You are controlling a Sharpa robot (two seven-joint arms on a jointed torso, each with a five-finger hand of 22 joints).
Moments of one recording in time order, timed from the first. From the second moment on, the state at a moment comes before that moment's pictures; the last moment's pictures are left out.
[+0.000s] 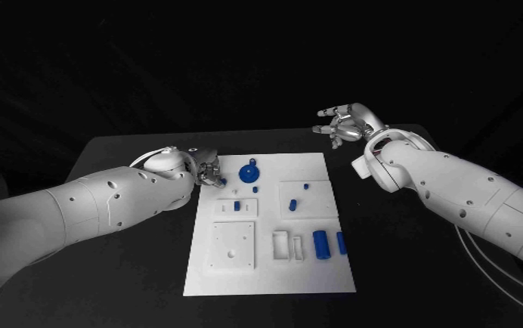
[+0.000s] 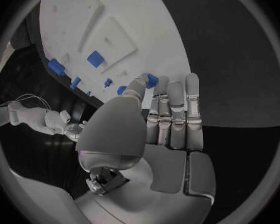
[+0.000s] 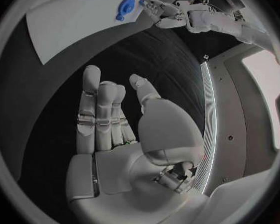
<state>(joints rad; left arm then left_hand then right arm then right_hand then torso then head) 1.31 -0.57 -0.22 1.09 -1.39 -0.17 -0.28 1.32 -0.03 0.08 0.01 0.30 1.16 0.08 0.06 0.08 1.26 0.00 0.44 0.21 1.19 -0.06 1.16 0.39 0.02 1.03 -0.08 0.65 0.80 1.09 -0.65 0.30 1.13 -1.03 -0.37 0.07 1.20 -0.02 0.03 -0.19 0.53 0.82 0.13 0.06 0.06 1.14 0.01 0.90 0.75 1.38 -0.06 0.85 0.80 0.11 1.47 -0.08 0.18 1.12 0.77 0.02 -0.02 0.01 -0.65</state>
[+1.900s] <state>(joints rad) 1.30 -0.63 -0.17 1.11 -1.46 -0.27 0.01 1.51 -0.05 0.25 -0.23 0.16 1.10 0.06 0.06 0.06 1.23 0.06 0.07 0.06 1.11 -0.03 1.08 0.34 0.05 0.85 -0.05 0.78 0.99 1.08 -0.65 0.30 1.16 -1.04 -0.34 0.07 1.20 -0.01 0.03 -0.19 0.54 0.82 0.13 0.06 0.06 1.14 0.01 0.90 0.75 1.38 -0.06 0.85 0.80 0.11 1.47 -0.08 0.18 1.12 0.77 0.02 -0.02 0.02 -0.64</state>
